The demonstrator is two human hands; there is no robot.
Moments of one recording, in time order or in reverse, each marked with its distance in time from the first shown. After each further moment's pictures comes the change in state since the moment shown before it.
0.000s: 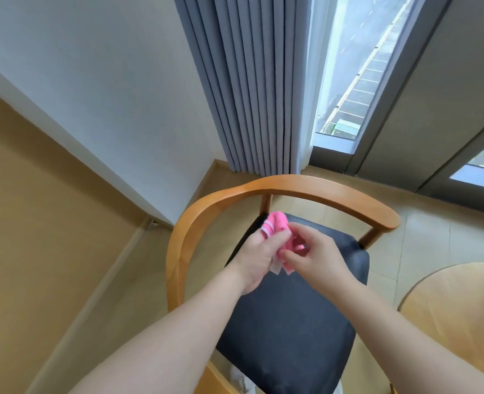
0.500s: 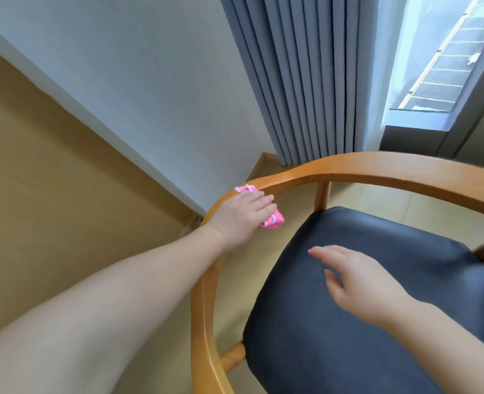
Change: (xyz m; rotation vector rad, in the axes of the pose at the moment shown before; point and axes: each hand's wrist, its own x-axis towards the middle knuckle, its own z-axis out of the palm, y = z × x) left_hand 0.075 -0.023 -0.184 2.133 0.055 0.400; right_hand 0.056 0.113 0.074 -0.472 -0.276 -0.261
